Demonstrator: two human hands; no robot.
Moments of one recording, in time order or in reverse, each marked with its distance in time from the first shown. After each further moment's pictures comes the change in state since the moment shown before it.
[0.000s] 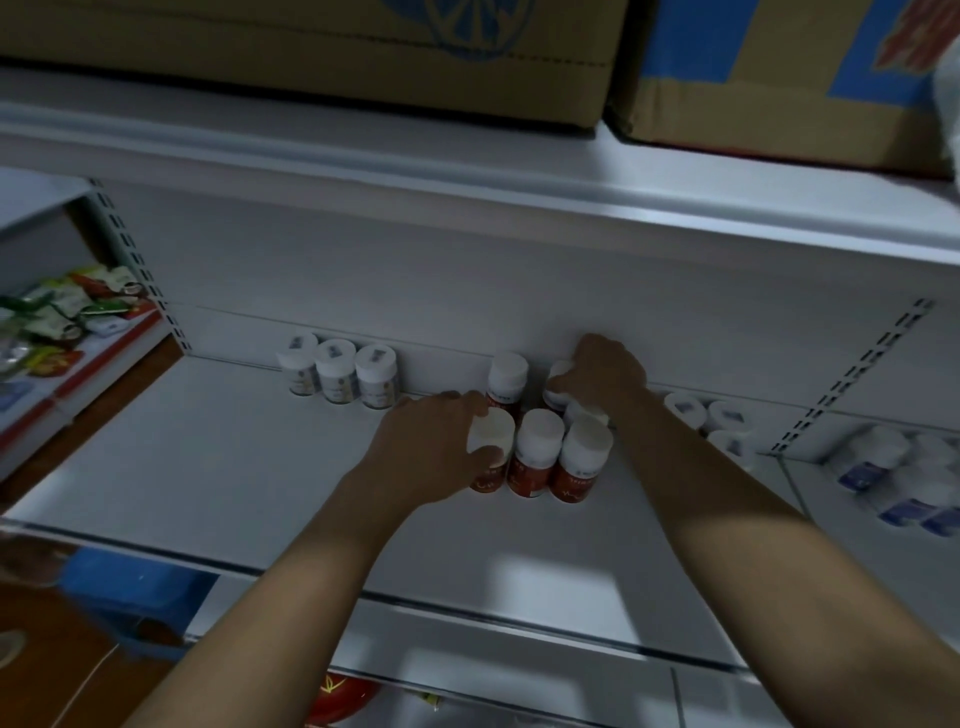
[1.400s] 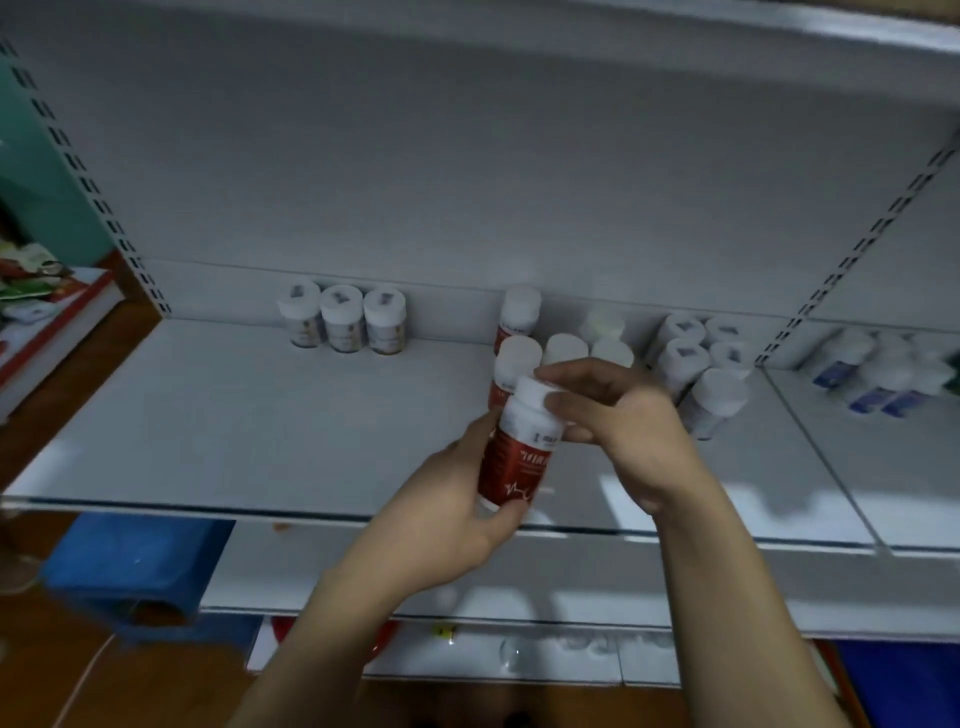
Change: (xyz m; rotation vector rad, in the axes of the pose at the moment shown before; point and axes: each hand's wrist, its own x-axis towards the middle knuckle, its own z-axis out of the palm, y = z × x) left_hand -0.114 -0.027 0.019 -0.634 -0.193 0.119; right_hand -0.198 -0.040 0.024 1.199 -0.045 -0.073
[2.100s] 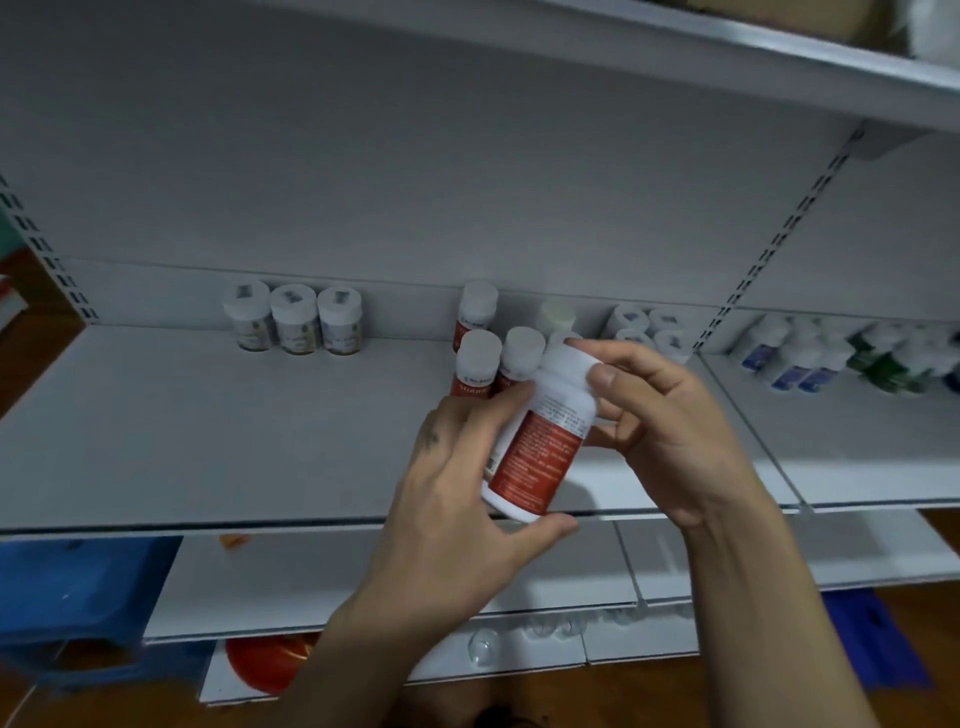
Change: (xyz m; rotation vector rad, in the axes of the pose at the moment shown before) left_hand -0.025 0.037 0.010 -0.067 0.325 0.256; right_hand -0.046 -0.034 -0.016 0.232 0.042 -0.049
